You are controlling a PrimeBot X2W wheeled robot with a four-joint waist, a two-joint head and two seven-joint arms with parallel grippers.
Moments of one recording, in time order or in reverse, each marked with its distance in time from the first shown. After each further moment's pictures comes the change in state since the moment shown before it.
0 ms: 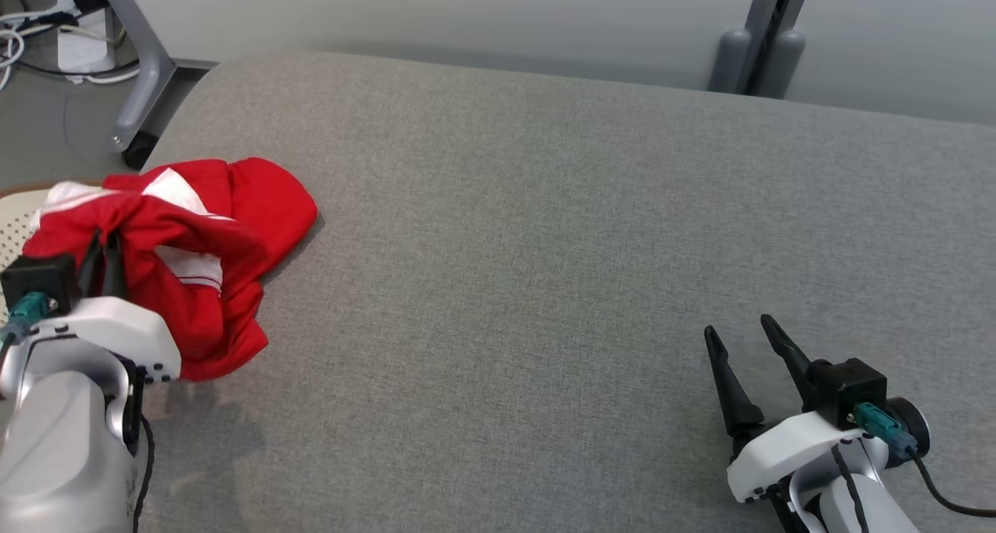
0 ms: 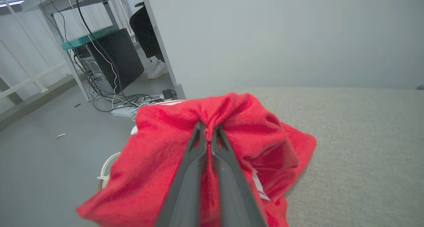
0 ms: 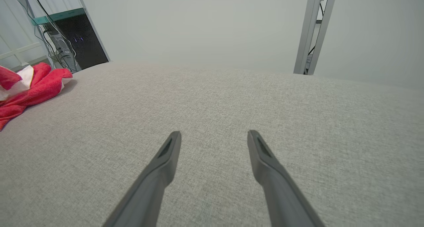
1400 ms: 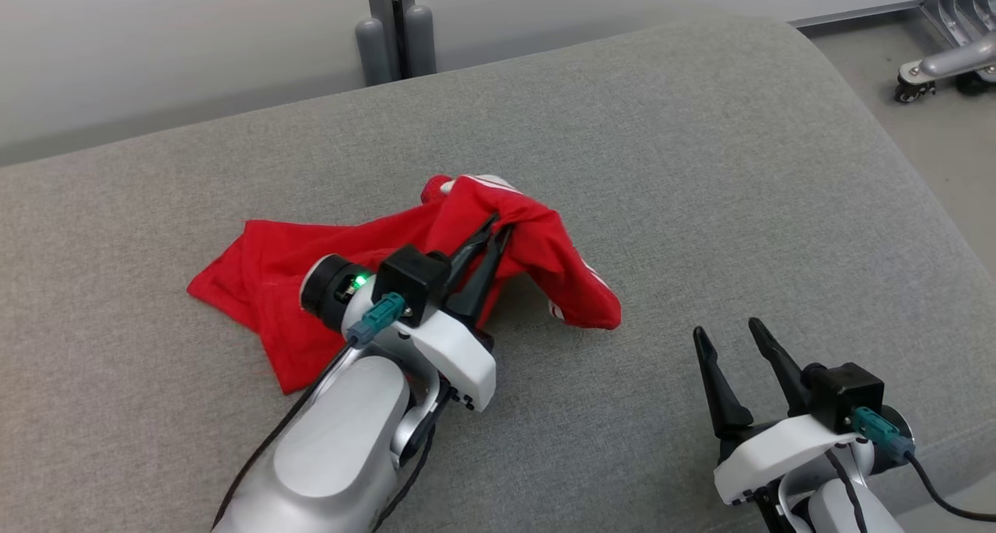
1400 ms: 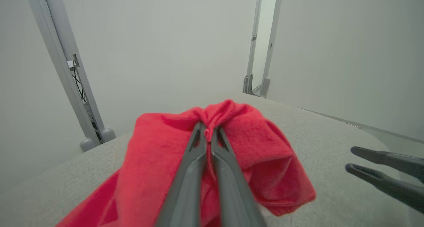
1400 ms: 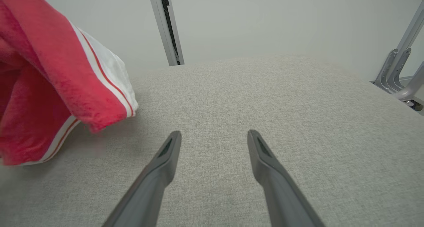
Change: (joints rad) left arm -0.015 -0.183 -0.760 -0.316 -0.320 0.004 -0.001; right arm 0.016 0.017 0.024 -0.023 0.078 0.000 0.000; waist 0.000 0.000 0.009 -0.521
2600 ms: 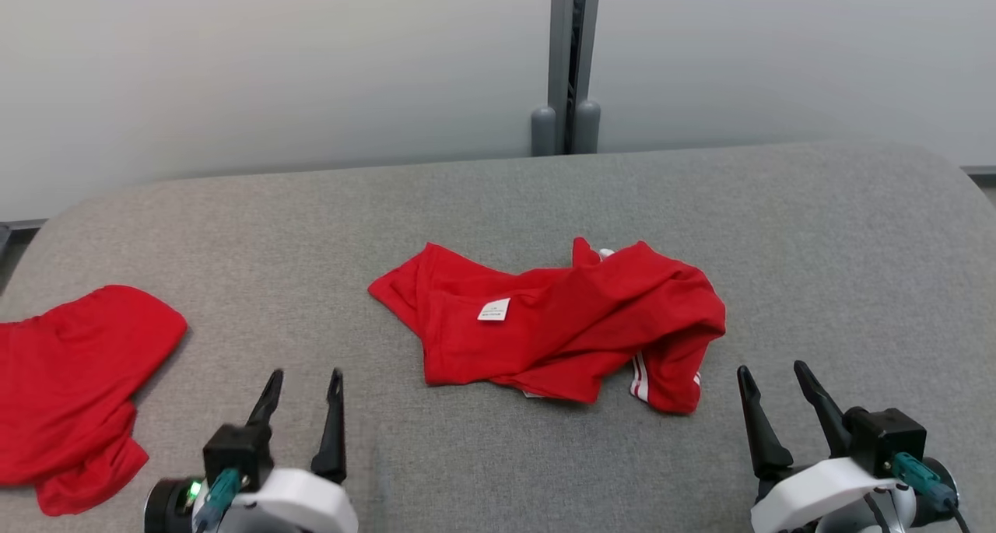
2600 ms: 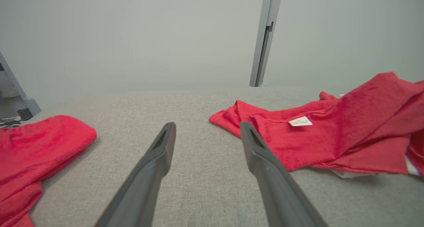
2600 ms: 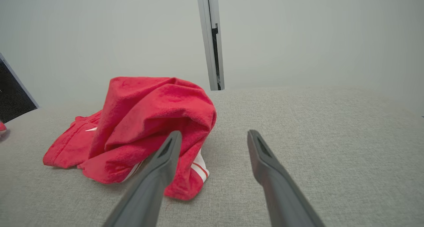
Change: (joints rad) left arm 0.473 0.010 0.465 -0.147 0.163 0.100 -0.001; right arm 0.108 0.001 -0.106 -0.038 -0.035 0.000 0.000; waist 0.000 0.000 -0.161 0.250
